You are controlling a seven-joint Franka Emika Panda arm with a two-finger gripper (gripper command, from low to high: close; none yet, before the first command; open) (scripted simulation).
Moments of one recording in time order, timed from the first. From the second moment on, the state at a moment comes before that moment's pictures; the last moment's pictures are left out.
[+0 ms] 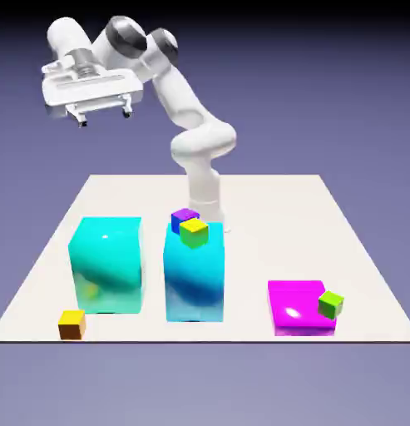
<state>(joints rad) 0.86 -0.81 -1.13 -2.09 0.16 2.39 -0.19</state>
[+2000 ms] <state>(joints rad) 2.19 -1.16 -2.89 -1.06 0.42 1.47 -1.67</state>
